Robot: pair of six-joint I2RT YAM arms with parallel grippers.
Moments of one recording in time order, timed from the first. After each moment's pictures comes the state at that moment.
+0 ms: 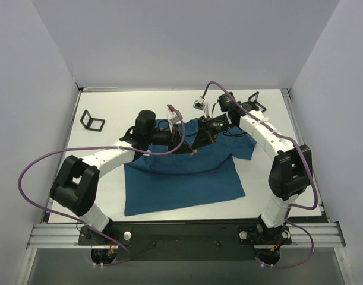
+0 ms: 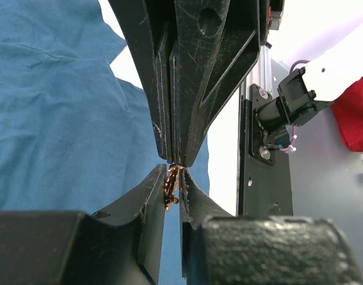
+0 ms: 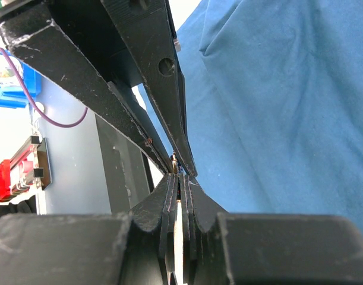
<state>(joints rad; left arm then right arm) -0.53 1.61 0.99 0.28 0.95 -0.28 0.39 1.77 1.50 -0.86 -1.00 -0.29</state>
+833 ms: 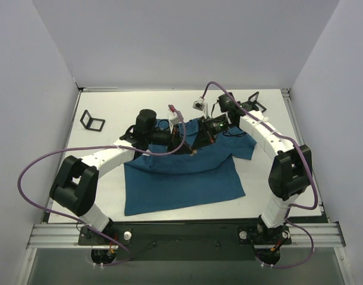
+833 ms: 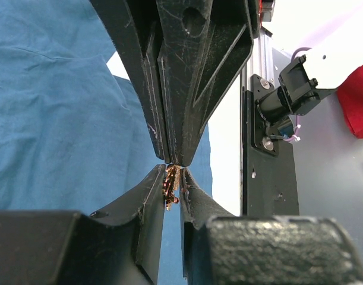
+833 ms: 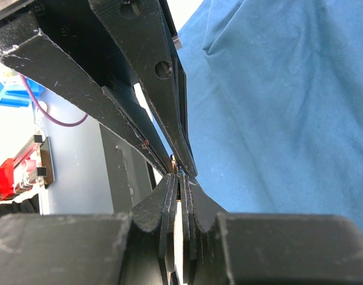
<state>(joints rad) -0.54 1.61 1.02 0.20 0.97 -0.20 0.40 1.77 1.50 -0.87 -1.01 -0.29</state>
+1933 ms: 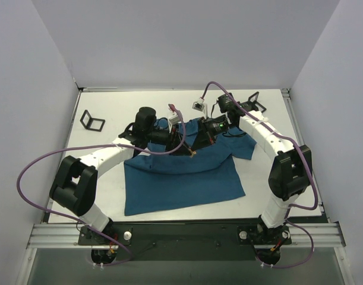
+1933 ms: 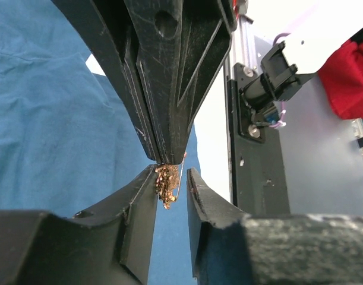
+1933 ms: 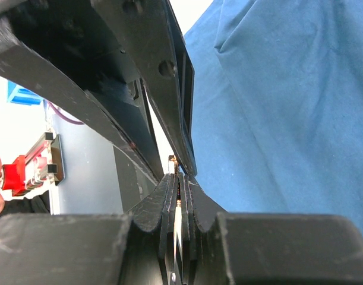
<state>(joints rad) -0.53 1.61 1.06 0.11 1.06 -0.13 0.40 1.76 1.50 -0.89 -1.03 -0.29</state>
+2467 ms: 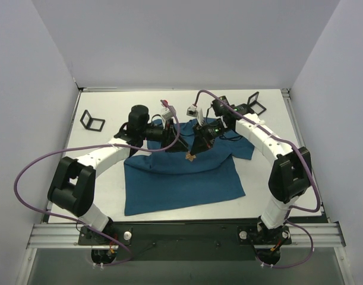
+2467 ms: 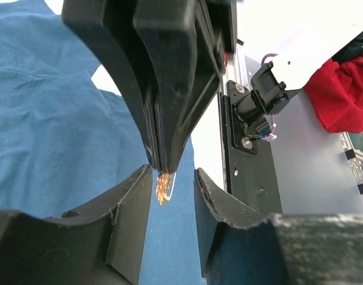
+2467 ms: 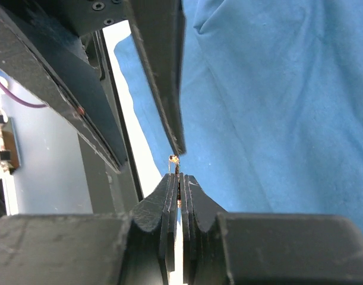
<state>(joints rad) -0.47 1.59 1.03 0.26 1.13 -0.25 0.45 1.74 1.48 -0.89 -0.89 -0.36</state>
